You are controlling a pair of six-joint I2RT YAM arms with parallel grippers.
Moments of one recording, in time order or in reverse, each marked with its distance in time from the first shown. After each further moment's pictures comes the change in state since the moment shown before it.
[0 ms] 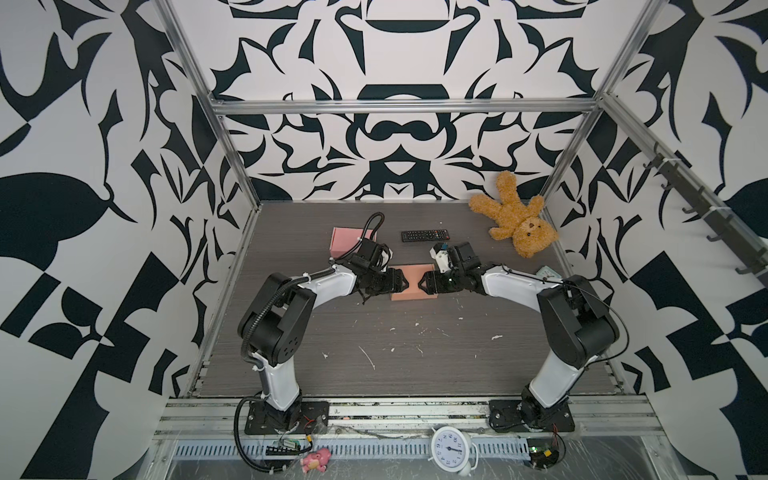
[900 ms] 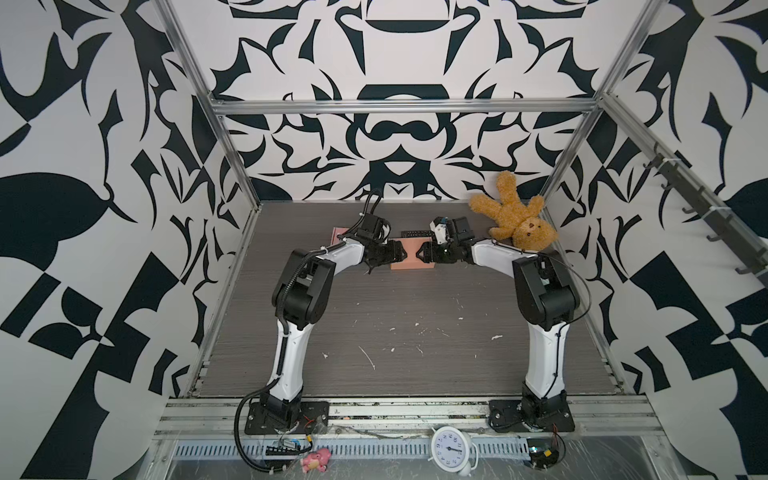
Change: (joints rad) left arm 0.098 0.339 0.431 -0.048 -0.023 0.044; right arm -0.102 0.307 0.379 -0.002 -0.041 -0.016
